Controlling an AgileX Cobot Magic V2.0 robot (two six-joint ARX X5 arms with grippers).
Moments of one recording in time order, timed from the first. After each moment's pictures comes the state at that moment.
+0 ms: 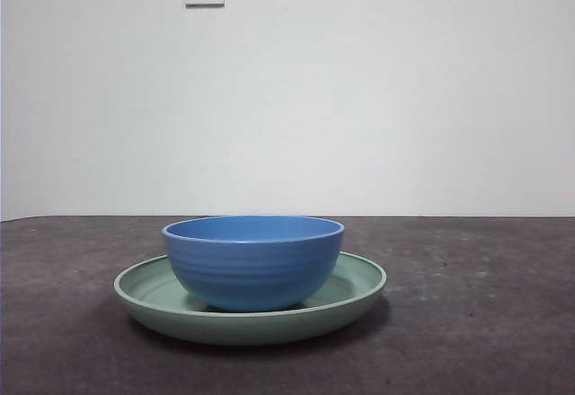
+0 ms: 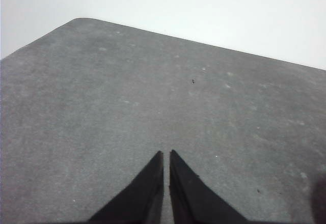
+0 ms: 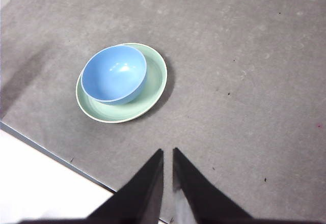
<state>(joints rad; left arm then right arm) 0.00 0.00 0.03 -0.18 -0.02 -0.20 0.63 0.55 1.23 -1.31 0.00 0.29</state>
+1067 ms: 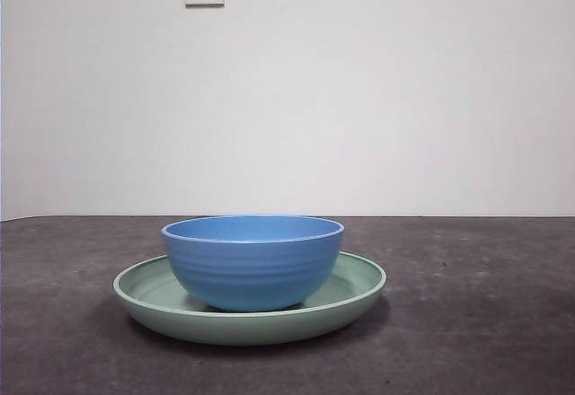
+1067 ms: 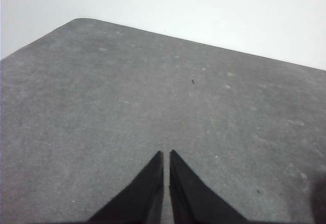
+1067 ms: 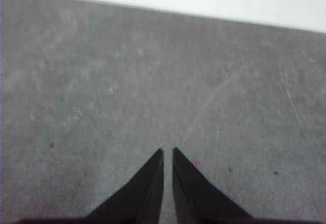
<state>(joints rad) 0.00 0.00 0.03 -0.18 -0.02 -0.20 0.02 0.01 0.05 -0.24 0.02 -0.06</state>
